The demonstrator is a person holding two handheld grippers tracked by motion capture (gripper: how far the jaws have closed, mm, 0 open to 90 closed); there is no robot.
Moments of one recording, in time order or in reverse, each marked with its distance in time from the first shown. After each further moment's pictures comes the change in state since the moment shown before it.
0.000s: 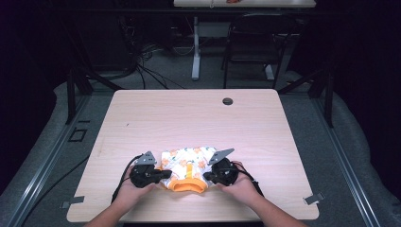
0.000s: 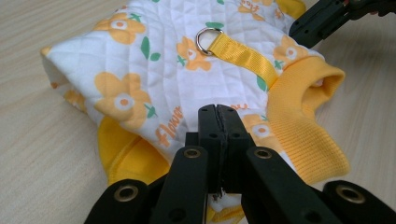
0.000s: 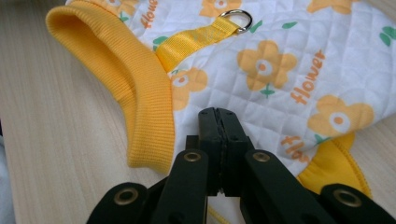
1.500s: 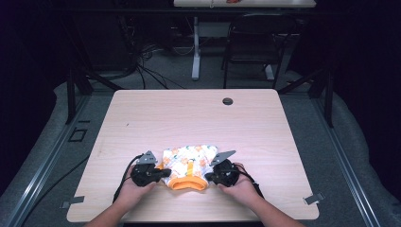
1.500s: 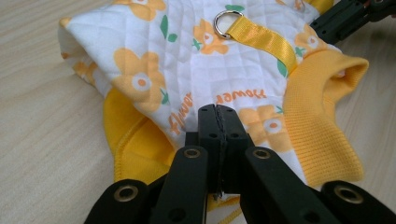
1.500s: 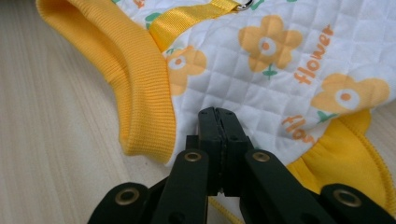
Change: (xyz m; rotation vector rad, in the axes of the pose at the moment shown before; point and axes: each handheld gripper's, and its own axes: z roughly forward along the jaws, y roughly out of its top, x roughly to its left) left arm 0.009 -0.002 0.010 0.007 0.042 -0.031; right arm -0.006 -0.010 0.009 -0.010 -0.017 0.031
